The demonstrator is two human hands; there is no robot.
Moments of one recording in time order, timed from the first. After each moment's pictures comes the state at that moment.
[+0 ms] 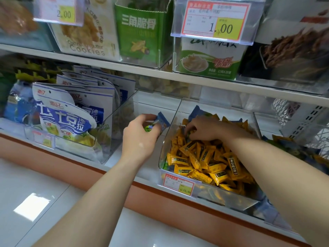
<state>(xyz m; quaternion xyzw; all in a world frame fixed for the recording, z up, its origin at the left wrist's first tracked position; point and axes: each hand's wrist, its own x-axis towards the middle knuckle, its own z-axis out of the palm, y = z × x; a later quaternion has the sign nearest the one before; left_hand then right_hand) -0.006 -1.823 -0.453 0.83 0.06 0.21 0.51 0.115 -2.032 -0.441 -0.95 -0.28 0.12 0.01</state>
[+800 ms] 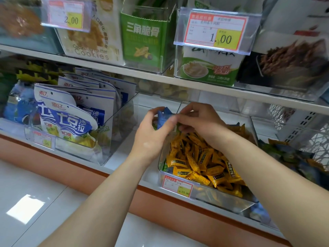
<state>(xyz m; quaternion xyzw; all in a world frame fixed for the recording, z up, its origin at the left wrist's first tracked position) -0.009 -1.847 -0.437 0.74 0.00 0.16 0.66 0.053 -2.007 -0.405 -0.79 -0.16 0.04 0.59</state>
